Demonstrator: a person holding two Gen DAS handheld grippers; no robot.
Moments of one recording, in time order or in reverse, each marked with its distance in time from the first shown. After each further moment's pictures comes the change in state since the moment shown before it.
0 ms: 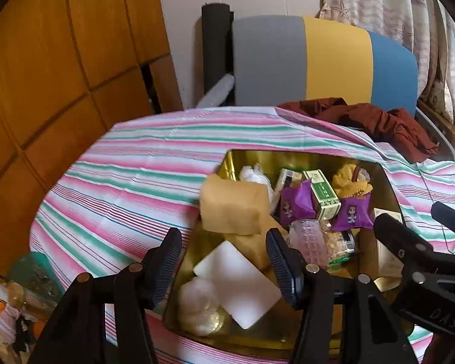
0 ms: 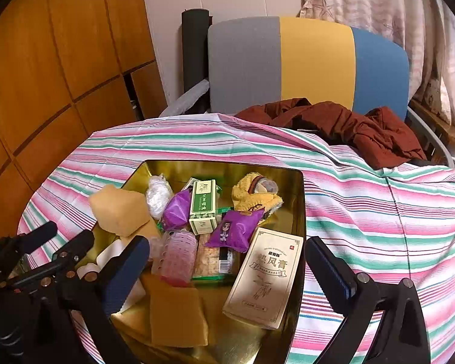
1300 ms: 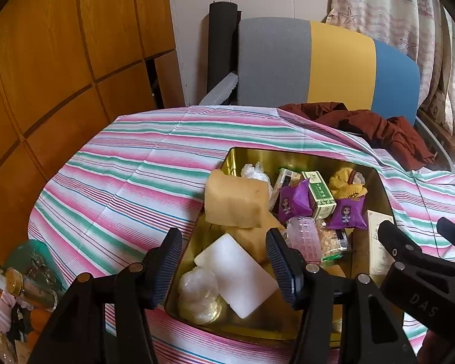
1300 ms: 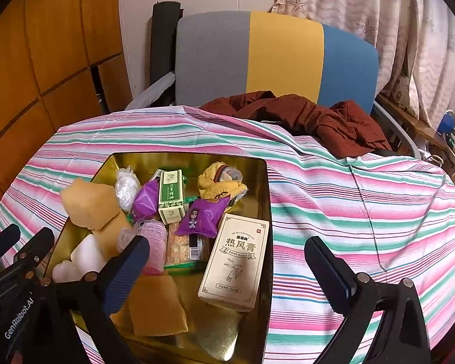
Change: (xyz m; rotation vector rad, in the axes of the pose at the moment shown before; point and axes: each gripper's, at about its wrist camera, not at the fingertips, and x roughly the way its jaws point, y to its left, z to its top) left arm -0.008 0.008 -0.002 -0.050 0.029 -0.033; right arm -0.008 0.002 -0.003 0.029 0.042 -0.187
